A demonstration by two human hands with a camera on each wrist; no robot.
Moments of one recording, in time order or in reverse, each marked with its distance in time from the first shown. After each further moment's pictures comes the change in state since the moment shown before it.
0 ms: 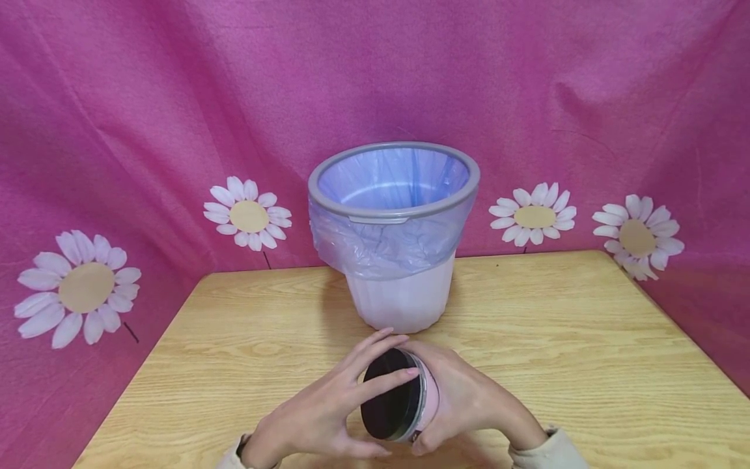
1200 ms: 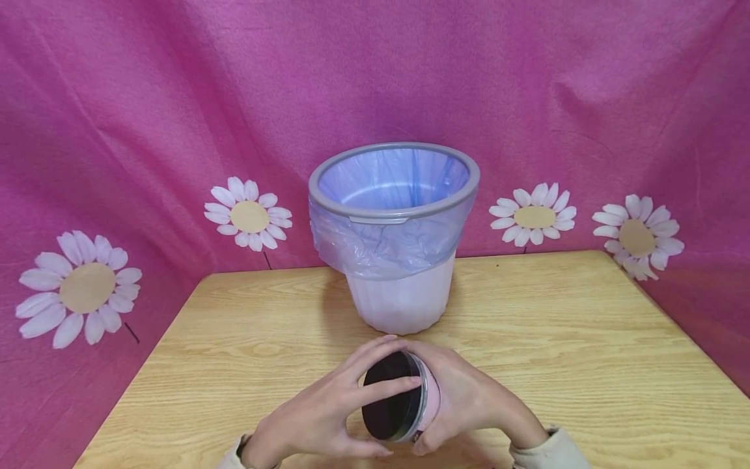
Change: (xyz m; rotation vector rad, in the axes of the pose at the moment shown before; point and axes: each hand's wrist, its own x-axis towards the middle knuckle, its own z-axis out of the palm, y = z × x) left_hand 0.000 0.002 -0.001 -0.025 0.001 0.022; right_hand 0.000 -0.001 -0.002 0.038 -0.028 0.033
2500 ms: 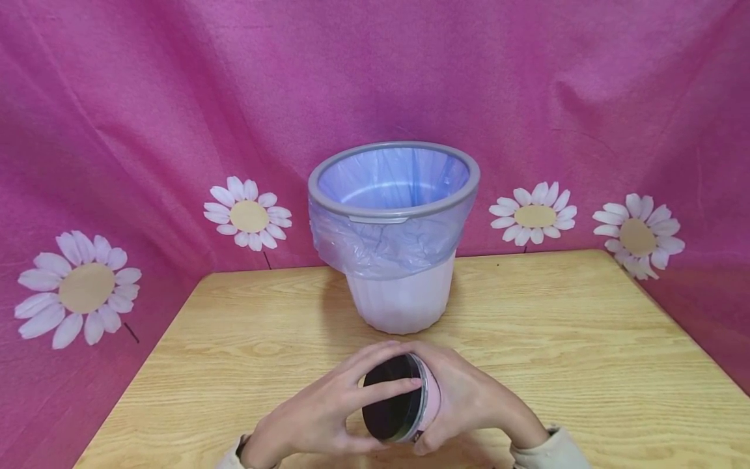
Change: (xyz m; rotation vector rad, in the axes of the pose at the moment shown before) left_hand -0.001 -0.001 -0.001 0.023 -0.019 -0.004; right_hand 0.000 0.000 0.000 -0.019 0.004 -0.002
